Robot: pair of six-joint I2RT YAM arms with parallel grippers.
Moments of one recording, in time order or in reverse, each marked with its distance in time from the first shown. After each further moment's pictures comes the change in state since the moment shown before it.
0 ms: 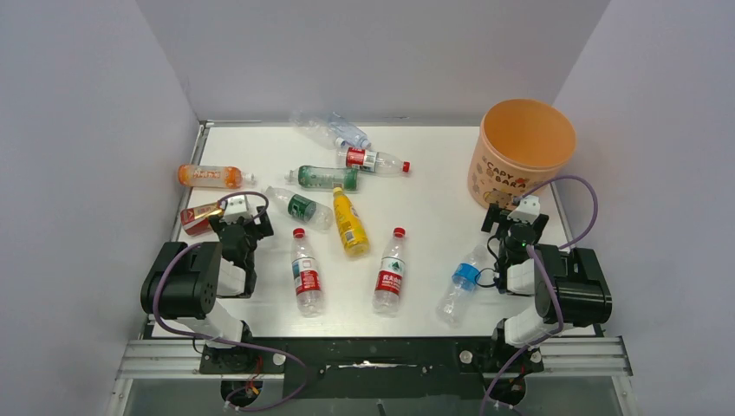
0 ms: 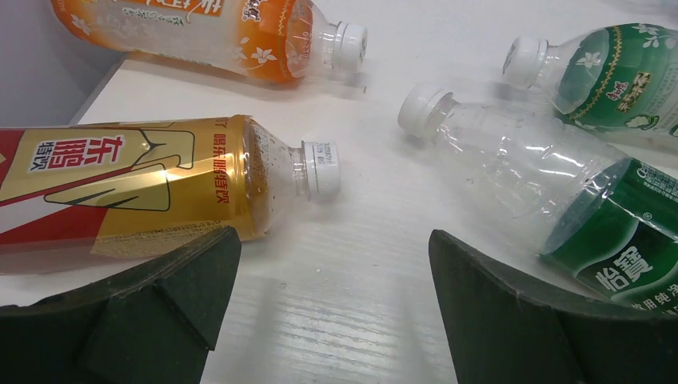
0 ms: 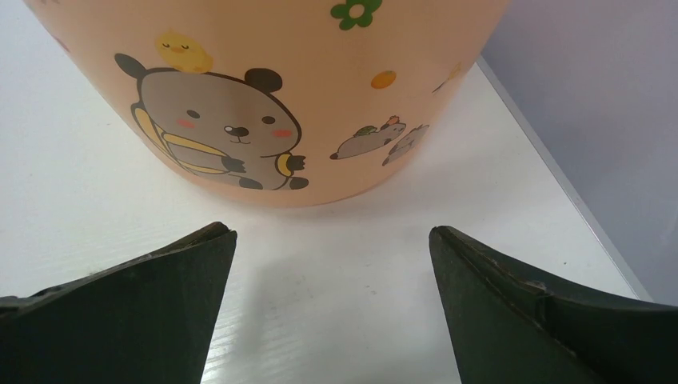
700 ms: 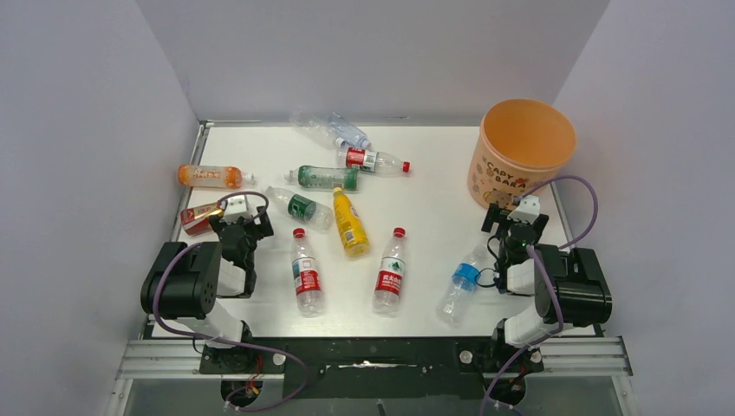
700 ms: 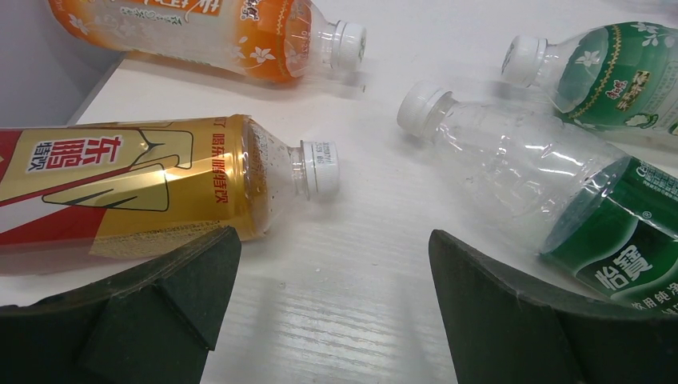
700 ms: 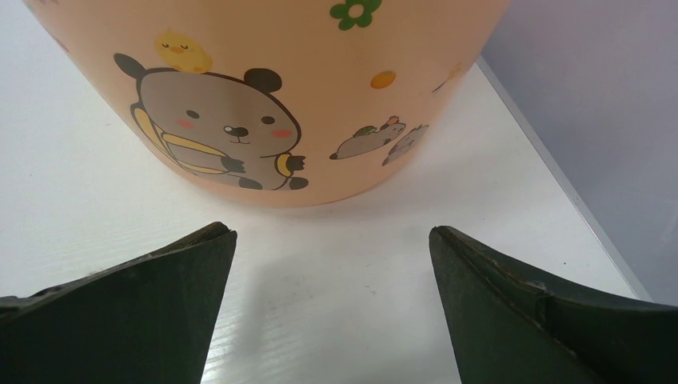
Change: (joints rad) left arm 0.002 0.000 0.000 -0.002 0.005 0.000; right arm -0.001 0.000 0.000 0.000 0.000 0.000
